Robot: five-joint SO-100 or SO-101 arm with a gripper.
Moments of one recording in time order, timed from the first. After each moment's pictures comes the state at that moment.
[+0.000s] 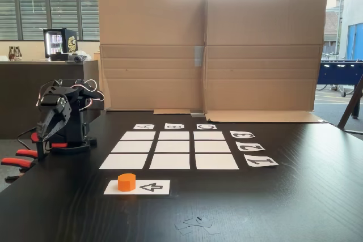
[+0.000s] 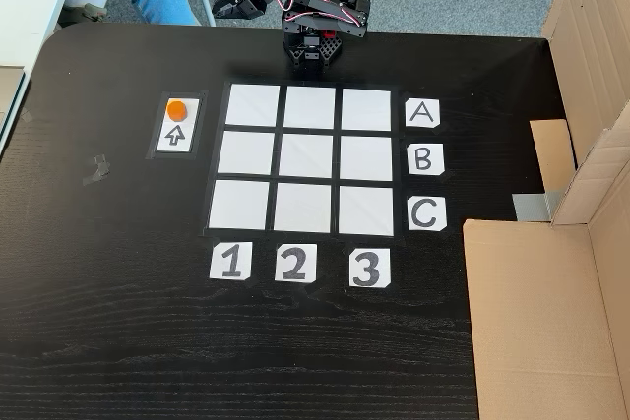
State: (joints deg) arm 91.7 190.4 170.7 55.7 85.5
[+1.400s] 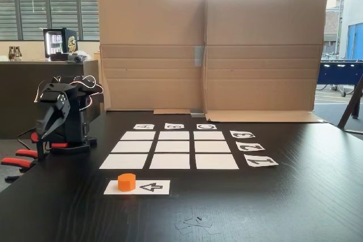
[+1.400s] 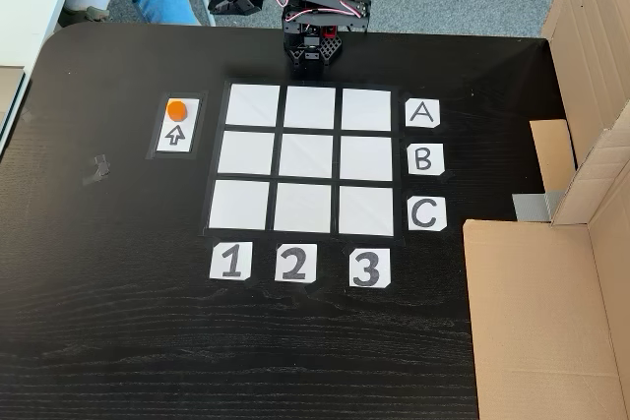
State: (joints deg) arm 88.9 172.1 158.6 54.1 82.4
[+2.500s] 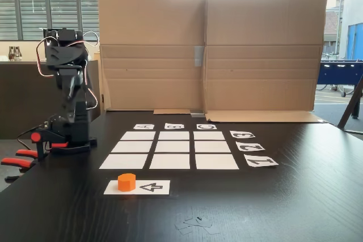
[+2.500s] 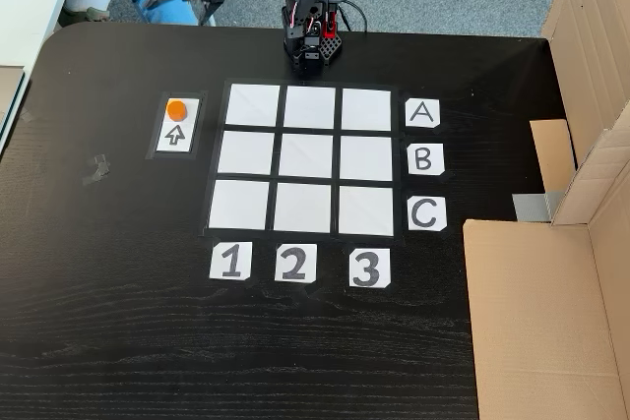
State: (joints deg) arm 70.3 107.6 93.6 89.0 81.7
